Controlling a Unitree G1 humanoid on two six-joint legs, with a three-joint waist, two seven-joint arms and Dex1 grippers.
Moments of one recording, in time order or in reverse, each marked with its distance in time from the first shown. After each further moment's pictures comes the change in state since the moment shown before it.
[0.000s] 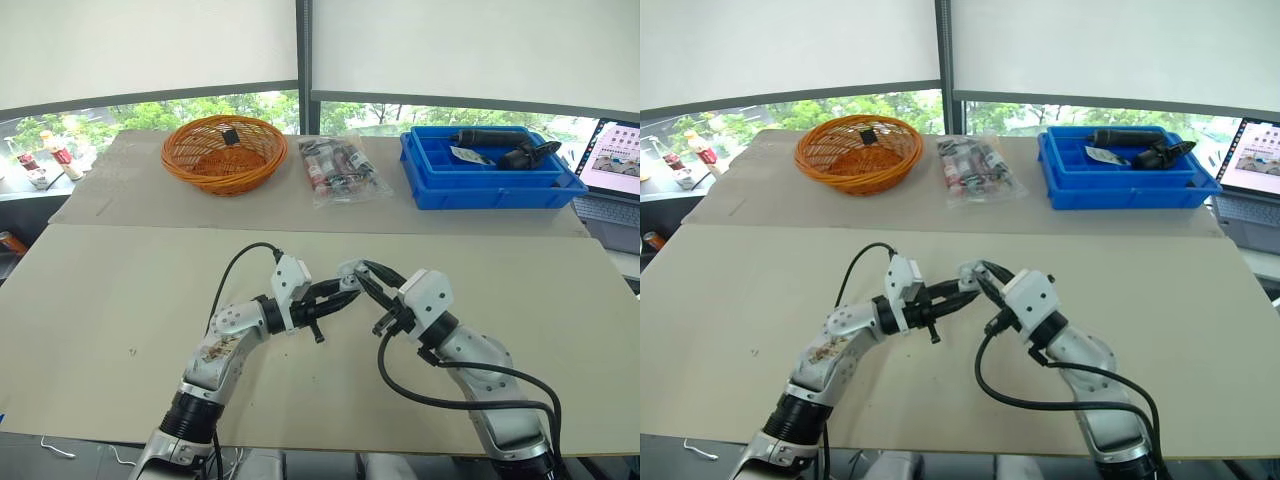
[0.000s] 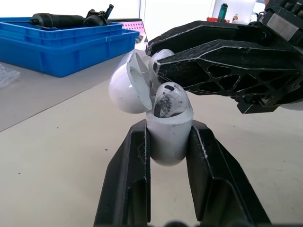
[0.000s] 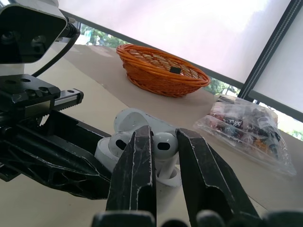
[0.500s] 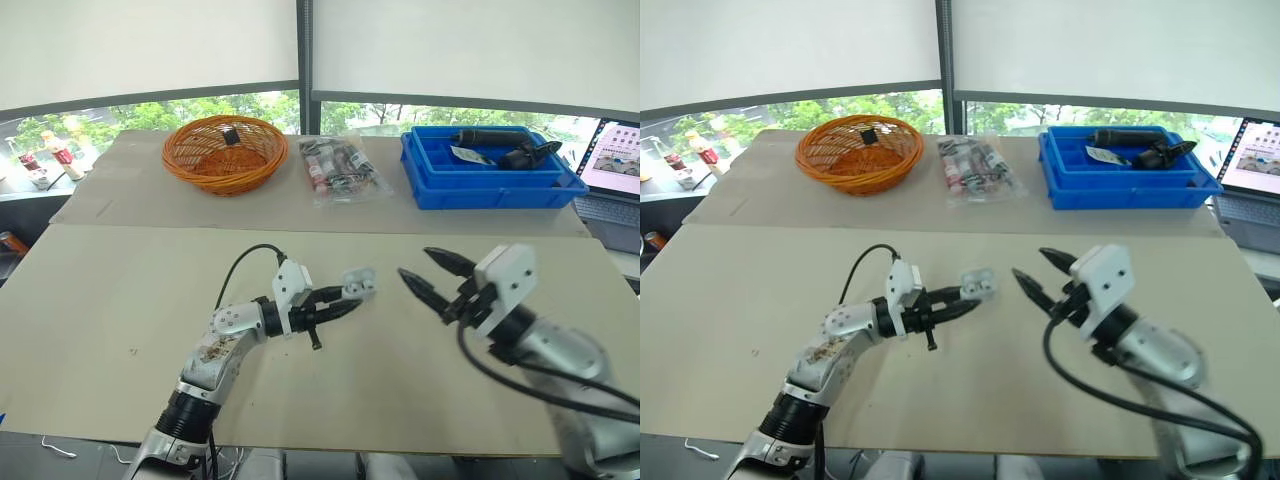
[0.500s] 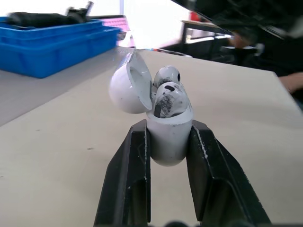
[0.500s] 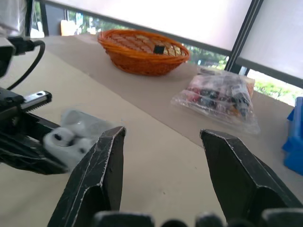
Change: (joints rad) left arm -0.008 0.041 -0.061 0.002 -0.018 -0.013 -0.157; right arm -0.025 -0.336 -0.389 -0.239 0.415 0.488 0.105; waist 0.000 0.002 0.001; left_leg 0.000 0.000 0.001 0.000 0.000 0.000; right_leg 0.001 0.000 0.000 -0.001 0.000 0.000
